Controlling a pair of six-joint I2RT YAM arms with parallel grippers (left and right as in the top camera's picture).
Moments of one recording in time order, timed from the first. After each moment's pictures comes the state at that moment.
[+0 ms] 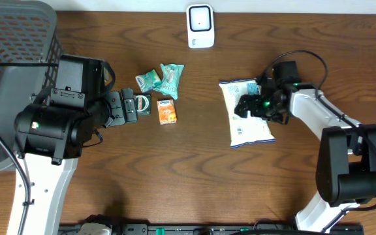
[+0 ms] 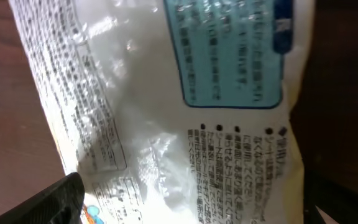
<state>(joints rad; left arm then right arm) -0.20 1.24 1.52 -1.31 -0.06 -0.33 0.11 1.88 1.13 -0.59 -0.37 0.18</state>
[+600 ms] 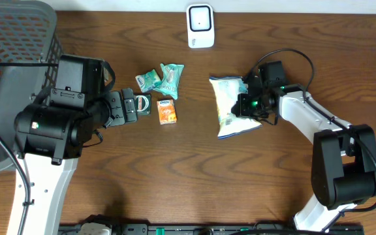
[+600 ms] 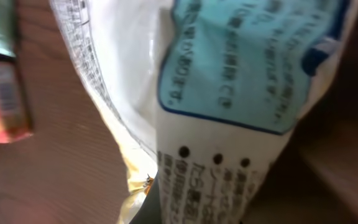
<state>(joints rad) -0.20 1.24 1.52 -1.31 -0.06 -0.33 0.19 1.86 1.11 -0.47 -0.45 0.24</state>
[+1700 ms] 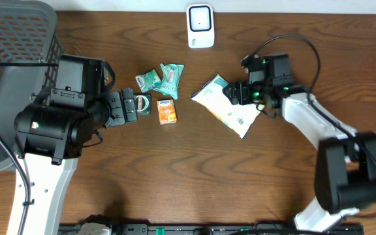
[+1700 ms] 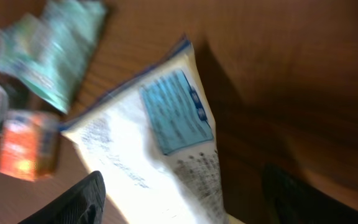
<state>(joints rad) -0.20 1.24 1.52 -1.31 -0.06 -0.33 0.19 1.85 1.11 -0.24 -0.42 0.10</state>
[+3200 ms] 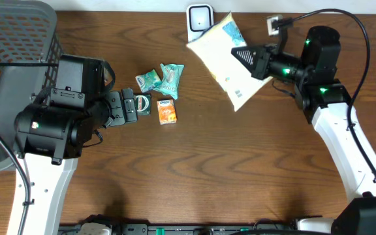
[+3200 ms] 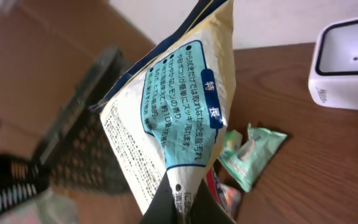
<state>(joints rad) -0.20 1.24 1.52 -1.31 -0.06 -0.33 0.12 1.52 1.19 -0.02 -0.88 0.52</state>
